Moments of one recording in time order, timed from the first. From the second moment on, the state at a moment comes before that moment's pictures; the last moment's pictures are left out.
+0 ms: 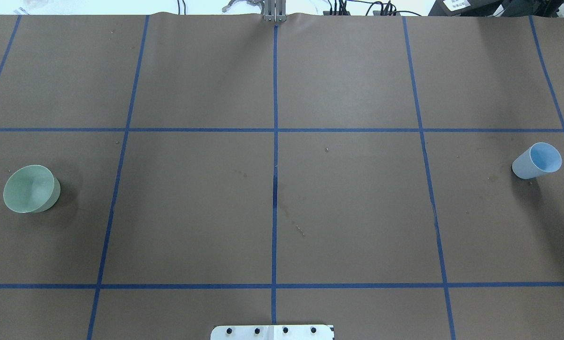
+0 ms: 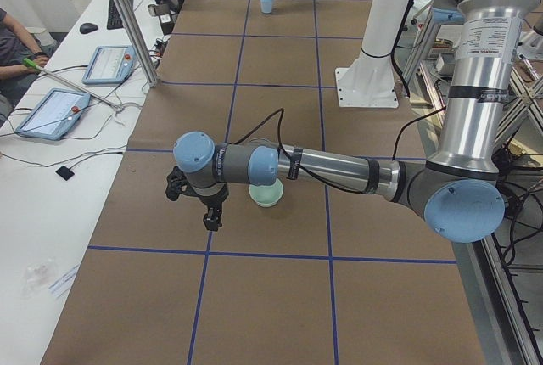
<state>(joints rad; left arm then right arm) -1.52 -1.67 -1.63 -1.47 -2.46 0.03 1.44 -1.54 1.72 -1.58 2.32 0.06</state>
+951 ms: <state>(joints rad) -1.52 -1.67 -1.67 -1.47 -2.46 0.02 1.44 -1.54 1.67 -1.57 2.37 0.06</state>
